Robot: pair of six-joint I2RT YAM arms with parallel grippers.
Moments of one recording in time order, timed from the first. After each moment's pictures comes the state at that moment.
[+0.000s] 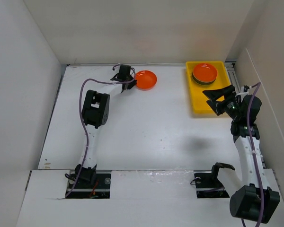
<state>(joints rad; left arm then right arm) -0.32 2.38 1.82 -0.14 -0.06 -0.95 -0.22 0.87 0.72 -0.06 -0.56 1.03</state>
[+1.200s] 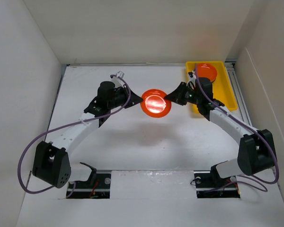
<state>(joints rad) -0.45 1.30 0.93 0.02 0.42 -0.80 0.30 1.42 0.96 0.05 -0.48 0.78</state>
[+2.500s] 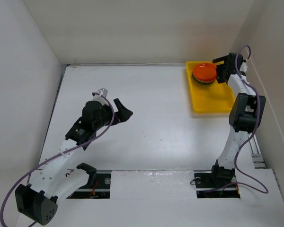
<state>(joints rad) -0.44 0.85 0.73 -0.33 0.14 -0.69 -0.19 2.11 1.74 -0.17 0.04 1.13</state>
